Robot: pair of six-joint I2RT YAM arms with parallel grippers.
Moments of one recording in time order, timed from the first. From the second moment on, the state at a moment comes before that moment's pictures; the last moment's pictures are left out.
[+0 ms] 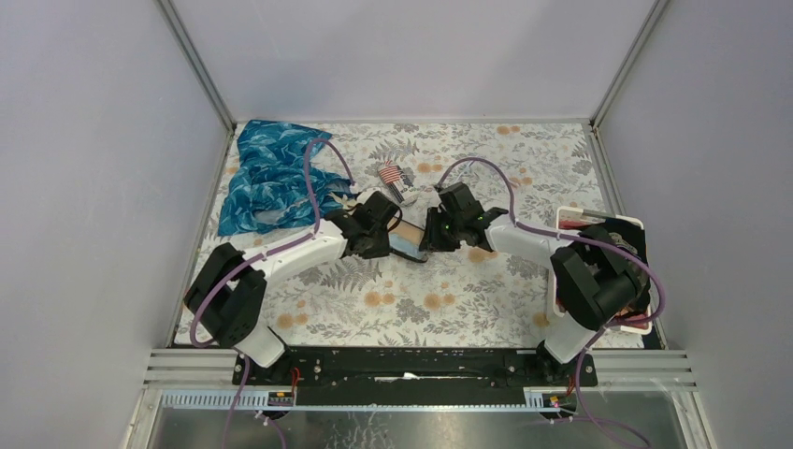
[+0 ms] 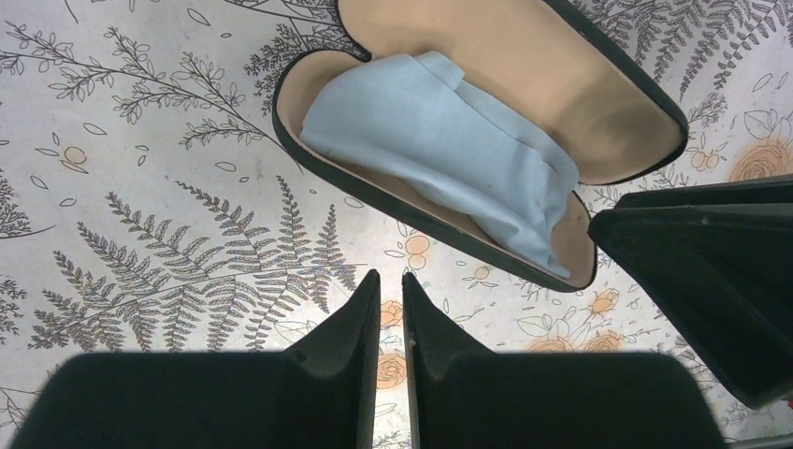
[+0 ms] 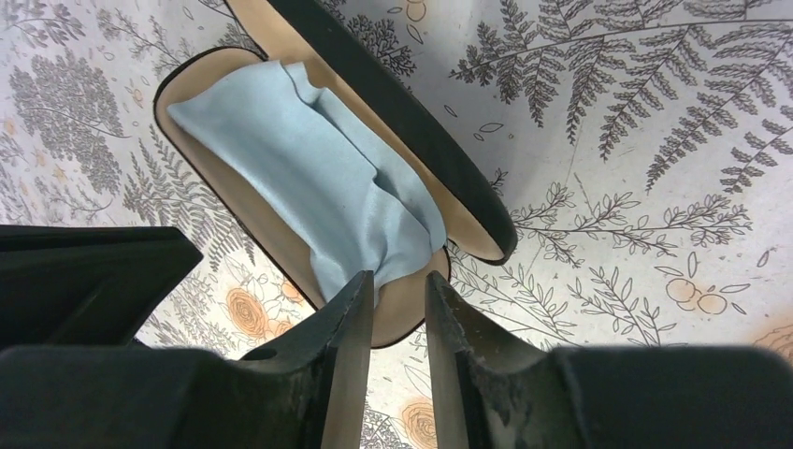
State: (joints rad) left arm -0.72 1.58 1.04 -0.54 -0.18 -0.79; right arm 0.62 1.68 0.97 -0.21 -0.19 0.61
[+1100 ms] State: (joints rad) left arm -0.60 1.46 1.10 -0.66 -0.21 -0.73; right arm 0.37 1.47 0.97 -0.38 0.03 0.52
